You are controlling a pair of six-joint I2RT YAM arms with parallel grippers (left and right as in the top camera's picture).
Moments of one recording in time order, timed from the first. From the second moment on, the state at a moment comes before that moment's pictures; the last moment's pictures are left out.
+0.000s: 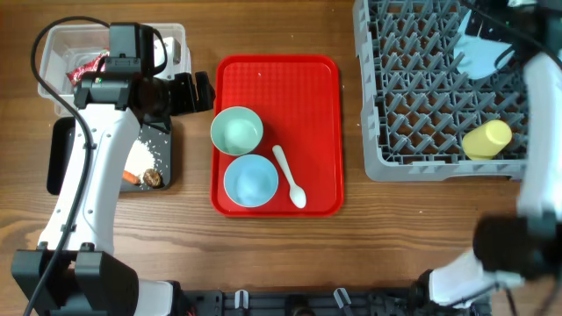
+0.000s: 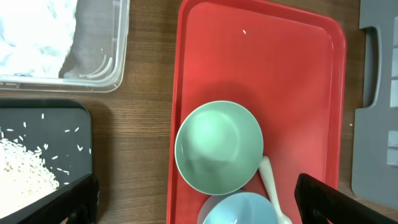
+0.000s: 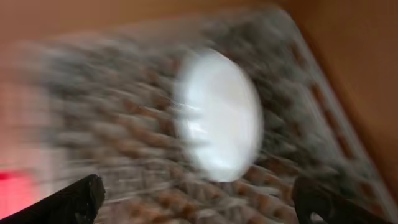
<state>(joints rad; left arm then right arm) -0.04 1.59 1.46 -0.96 0.21 -0.19 -0.18 1.75 1.97 -0.94 0.06 0.00</state>
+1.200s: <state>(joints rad) 0.12 1.59 1.46 -0.92 0.18 -0.56 0.59 2.25 1.73 -0.77 -0.36 0.51</state>
